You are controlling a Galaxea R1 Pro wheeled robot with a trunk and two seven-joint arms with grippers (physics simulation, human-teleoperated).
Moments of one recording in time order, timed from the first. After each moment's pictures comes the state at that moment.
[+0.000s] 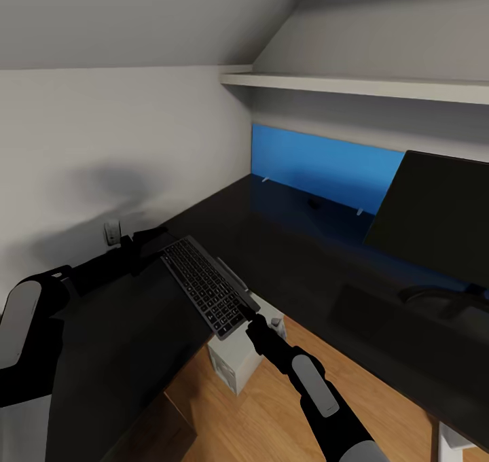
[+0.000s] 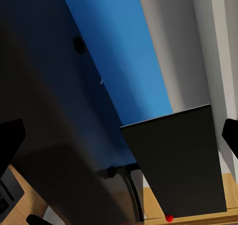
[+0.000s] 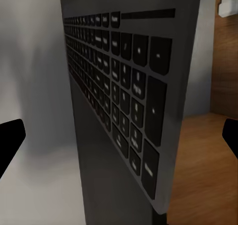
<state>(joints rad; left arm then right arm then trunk) -0.61 0.17 0.22 -1.61 1.59 1.04 0.25 -0.46 0.16 0.22 -0.93 -1.25 0.34 0.11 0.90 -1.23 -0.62</state>
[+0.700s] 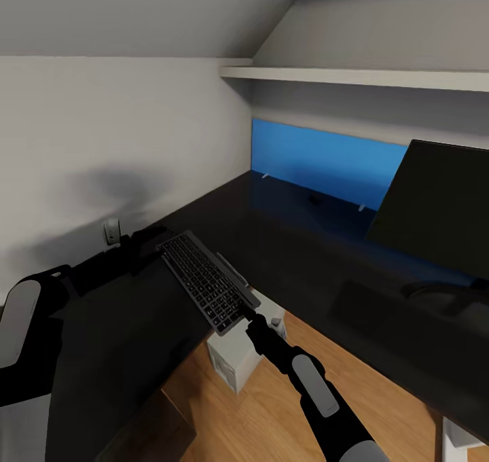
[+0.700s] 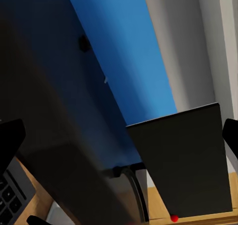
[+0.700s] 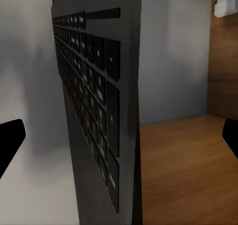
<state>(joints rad) -0.61 0.17 0.22 -1.61 1.59 1.04 0.25 -0.46 0.16 0.22 -0.93 -1.25 0.34 0.11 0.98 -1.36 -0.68</state>
